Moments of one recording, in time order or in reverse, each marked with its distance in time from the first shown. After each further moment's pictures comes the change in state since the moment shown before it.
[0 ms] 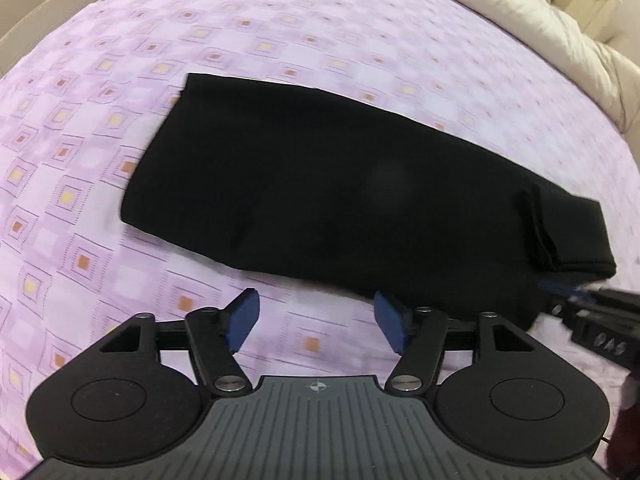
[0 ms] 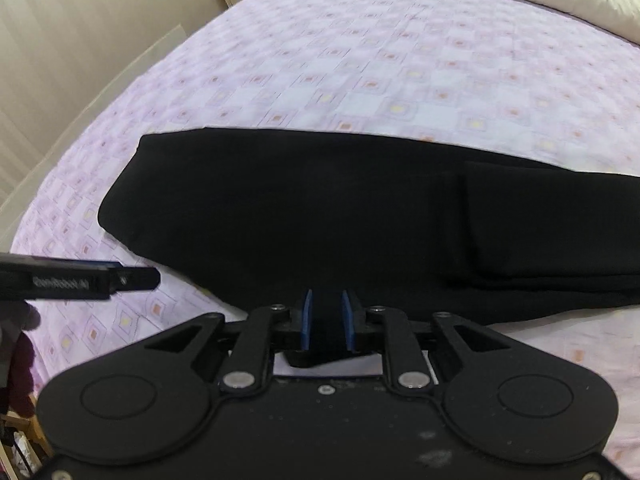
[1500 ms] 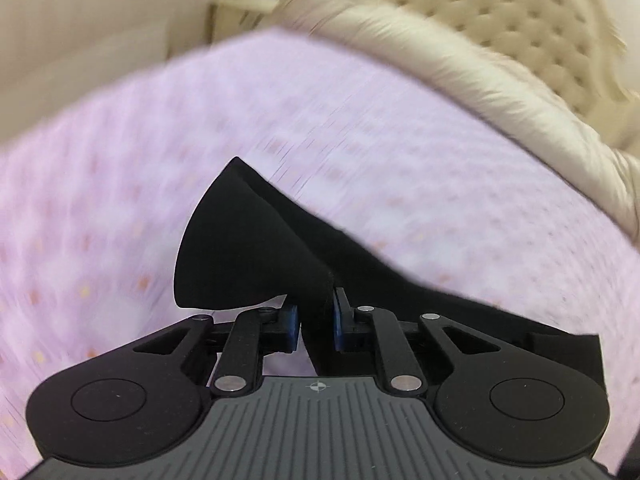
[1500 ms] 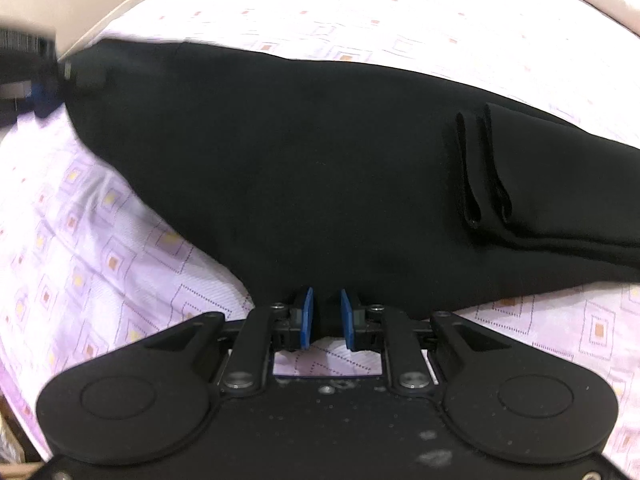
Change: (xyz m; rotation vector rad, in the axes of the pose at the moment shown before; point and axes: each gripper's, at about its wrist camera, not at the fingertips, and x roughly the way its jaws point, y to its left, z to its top) left arm -0.045 -0.033 0.028 -0.100 -0.350 0.090; right arm 0.045 -0.002 -0.009 -0.045 0.119 -0.041
